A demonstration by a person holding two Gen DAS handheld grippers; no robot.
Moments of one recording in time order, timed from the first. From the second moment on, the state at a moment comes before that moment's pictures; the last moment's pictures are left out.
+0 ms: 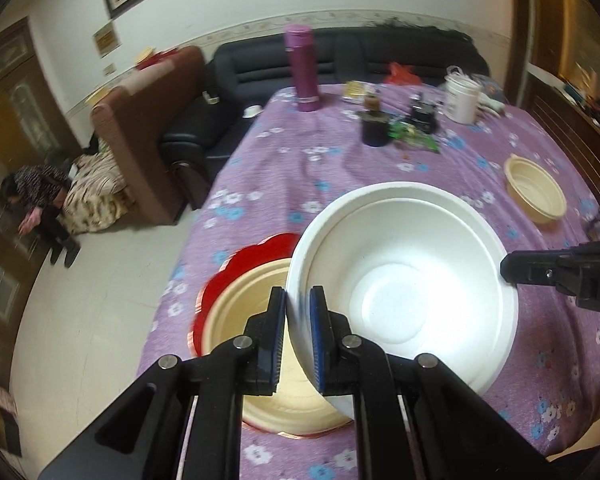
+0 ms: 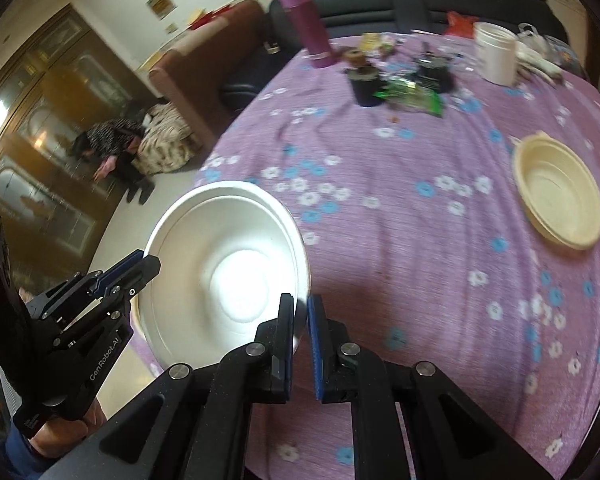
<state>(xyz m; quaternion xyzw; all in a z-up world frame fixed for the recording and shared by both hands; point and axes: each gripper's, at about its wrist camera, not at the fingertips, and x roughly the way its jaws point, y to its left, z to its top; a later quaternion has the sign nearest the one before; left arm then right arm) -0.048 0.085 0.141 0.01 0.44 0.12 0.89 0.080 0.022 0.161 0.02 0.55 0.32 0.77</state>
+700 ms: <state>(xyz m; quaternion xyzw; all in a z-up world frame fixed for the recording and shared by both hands) -0.072 0.146 0.122 -0.03 0.46 0.19 0.87 0.079 0.102 0.138 0.00 0.59 0.38 0.72</state>
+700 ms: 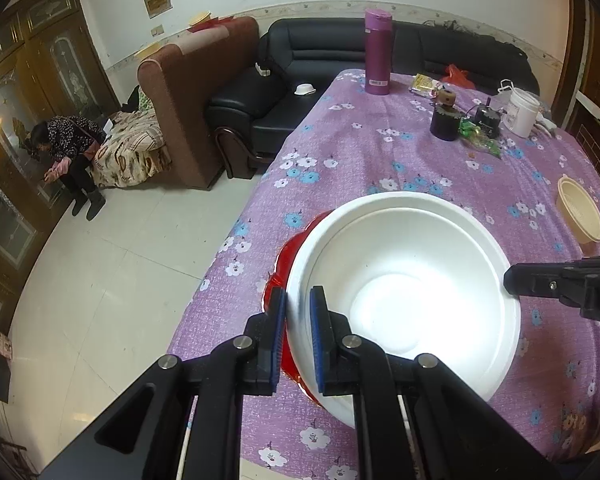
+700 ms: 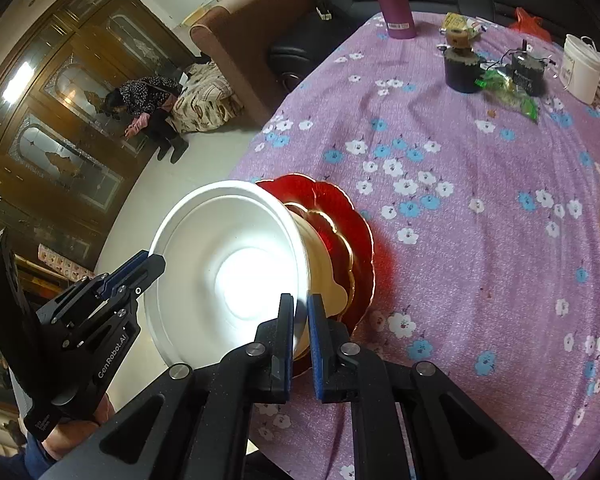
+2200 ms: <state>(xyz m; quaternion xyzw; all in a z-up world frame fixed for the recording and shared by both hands) -0.022 0.061 0.143 0.02 0.45 0.08 0.89 0.109 -0.016 0.111 0.14 0.61 0.27 0.73</state>
